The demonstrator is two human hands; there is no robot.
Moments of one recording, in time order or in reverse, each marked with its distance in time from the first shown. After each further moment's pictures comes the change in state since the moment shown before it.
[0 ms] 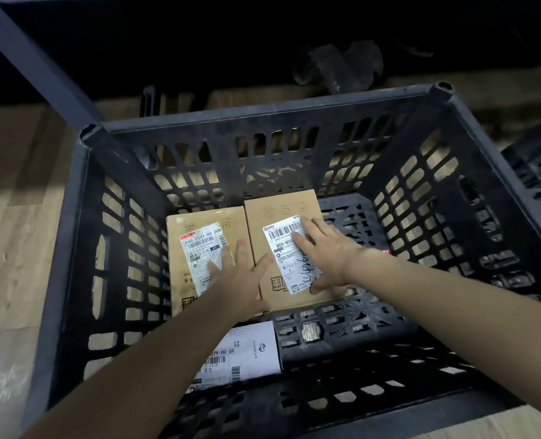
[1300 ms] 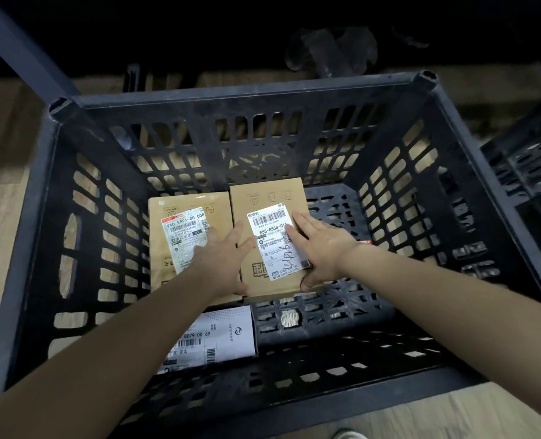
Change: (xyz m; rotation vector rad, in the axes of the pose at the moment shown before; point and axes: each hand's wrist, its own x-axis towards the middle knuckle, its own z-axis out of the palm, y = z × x) left_hand 0.010 0.002 -0.011 0.019 -0.023 0.025; right_hand -0.009 0.016 0.014 0.033 -0.085 -0.012
